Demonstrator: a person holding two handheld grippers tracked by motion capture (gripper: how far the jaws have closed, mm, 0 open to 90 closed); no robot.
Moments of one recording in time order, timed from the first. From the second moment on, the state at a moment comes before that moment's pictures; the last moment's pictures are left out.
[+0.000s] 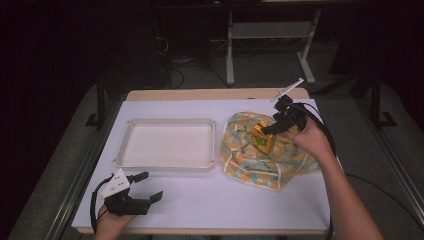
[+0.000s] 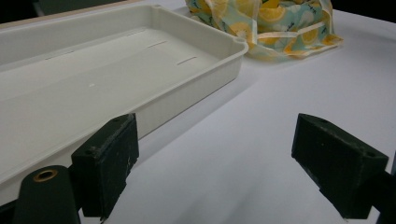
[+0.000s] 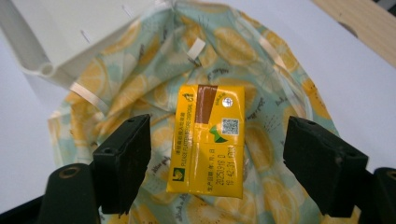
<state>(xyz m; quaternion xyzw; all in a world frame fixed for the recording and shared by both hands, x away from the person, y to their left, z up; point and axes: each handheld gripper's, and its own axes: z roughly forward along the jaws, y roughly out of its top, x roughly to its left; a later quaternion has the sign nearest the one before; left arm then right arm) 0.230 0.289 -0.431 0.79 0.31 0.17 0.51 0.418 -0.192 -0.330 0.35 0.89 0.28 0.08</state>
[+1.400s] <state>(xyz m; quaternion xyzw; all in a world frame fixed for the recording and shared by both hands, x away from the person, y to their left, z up) 0.231 0.288 -0.432 0.79 0.31 0.17 0.49 0.422 -0.161 -0.354 0.35 0.91 0.18 0.11</state>
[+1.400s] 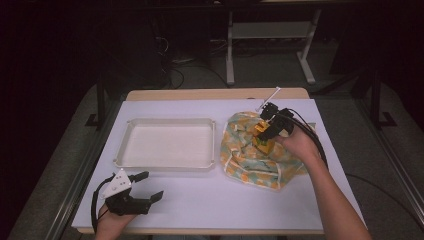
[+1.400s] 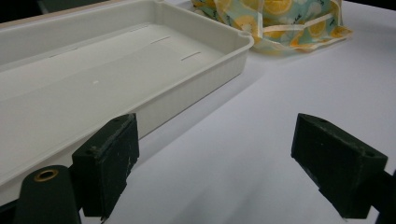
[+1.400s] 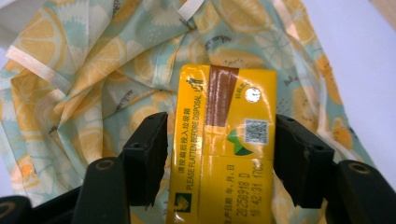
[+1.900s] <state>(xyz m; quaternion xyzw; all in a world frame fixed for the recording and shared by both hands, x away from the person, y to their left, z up) 0.231 0.287 -0.432 0.79 0.31 0.17 0.49 0.422 -0.165 -0.360 0.35 0.91 0.19 0.11</state>
